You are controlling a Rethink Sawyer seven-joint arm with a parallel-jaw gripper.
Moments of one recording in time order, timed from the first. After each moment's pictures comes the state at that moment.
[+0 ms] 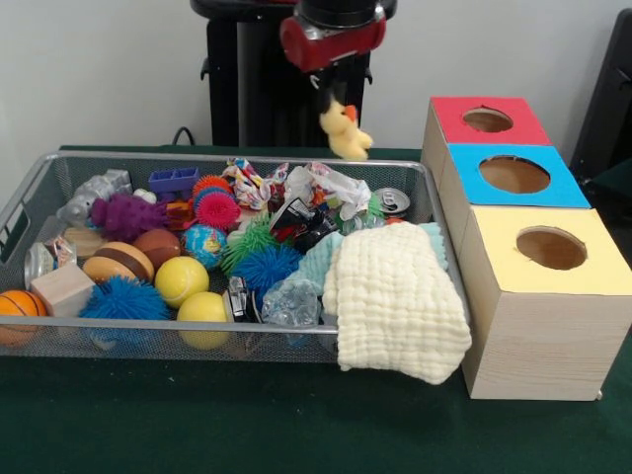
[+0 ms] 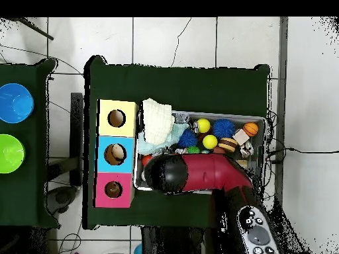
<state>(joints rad) -0.41 -0.88 0.26 1.88 -0.30 0.79 1.20</state>
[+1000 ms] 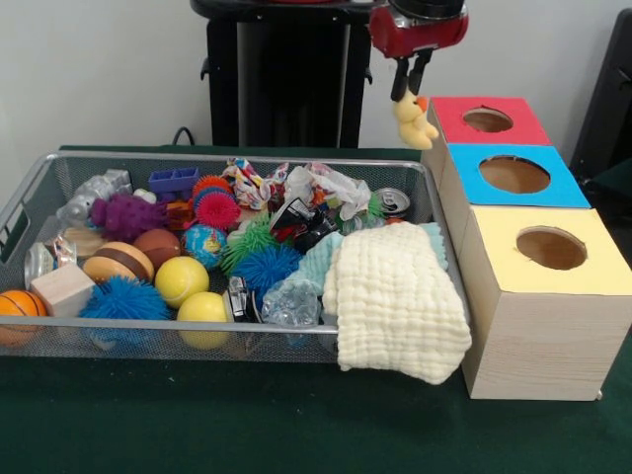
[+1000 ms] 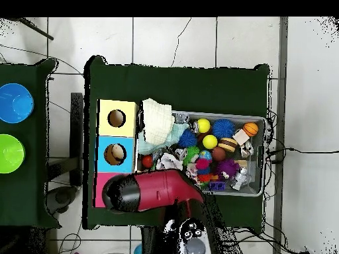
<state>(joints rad) -0.14 -0.88 0.11 1.96 -0.23 0.67 1.43</state>
